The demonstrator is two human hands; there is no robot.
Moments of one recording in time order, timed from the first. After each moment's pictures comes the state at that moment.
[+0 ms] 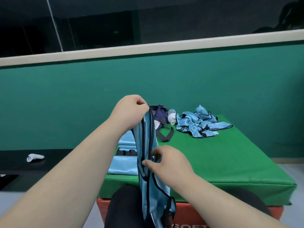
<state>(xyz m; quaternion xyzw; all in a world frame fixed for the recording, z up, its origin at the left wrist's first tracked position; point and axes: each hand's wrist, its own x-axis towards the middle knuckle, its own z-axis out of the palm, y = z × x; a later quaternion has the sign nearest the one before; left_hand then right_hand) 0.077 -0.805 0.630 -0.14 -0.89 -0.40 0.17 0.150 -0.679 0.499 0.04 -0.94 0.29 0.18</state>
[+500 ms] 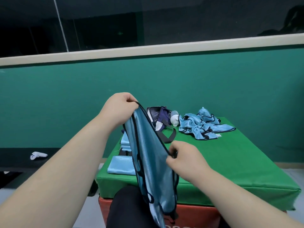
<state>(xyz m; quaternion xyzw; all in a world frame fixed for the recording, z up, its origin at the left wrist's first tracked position) 0.073 -0.841 0.640 -0.12 -0.89 -0.40 0.19 0.146 -0.647 0.506 0.02 -0.94 0.29 0.18</state>
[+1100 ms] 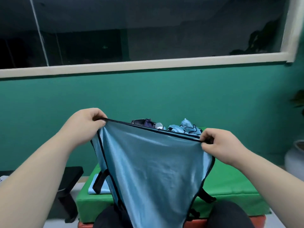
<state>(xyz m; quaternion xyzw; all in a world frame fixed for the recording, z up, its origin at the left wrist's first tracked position) 0.068 -0.879 0.646 -0.16 -0.90 -0.33 0.21 0.179 -0.503 0.570 -0.04 -0.93 0.24 0.26</state>
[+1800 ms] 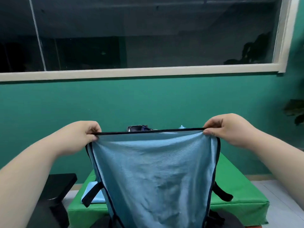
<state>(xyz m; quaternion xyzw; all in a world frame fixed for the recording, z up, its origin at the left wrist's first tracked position) 0.056 -0.895 0.651 -0.21 -0.95 -0.21 0.11 0.182 -0.465 0.640 -0.01 -0.94 0.23 0.26</state>
